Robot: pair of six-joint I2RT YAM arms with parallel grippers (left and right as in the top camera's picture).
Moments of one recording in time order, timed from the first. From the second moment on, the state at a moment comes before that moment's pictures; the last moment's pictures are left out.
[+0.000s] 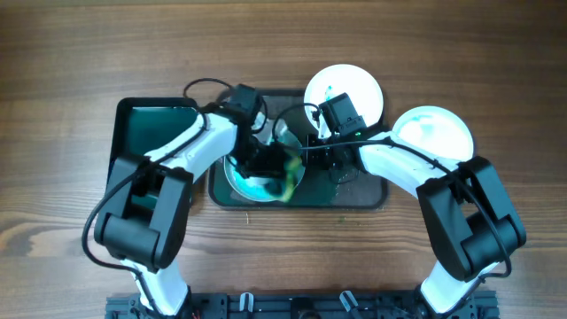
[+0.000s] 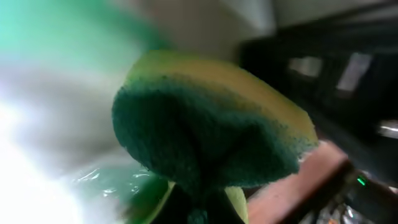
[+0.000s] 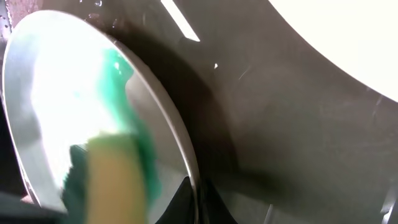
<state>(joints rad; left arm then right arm) -0.39 1.92 1.17 -0.76 0.59 -0.16 0.47 1.86 1.01 -0.30 -0.37 0.57</state>
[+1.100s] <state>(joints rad) -0.29 1.94 1.75 -1.22 -0.12 -0.51 0.52 1.72 1.04 -0.58 -0.13 0.58</state>
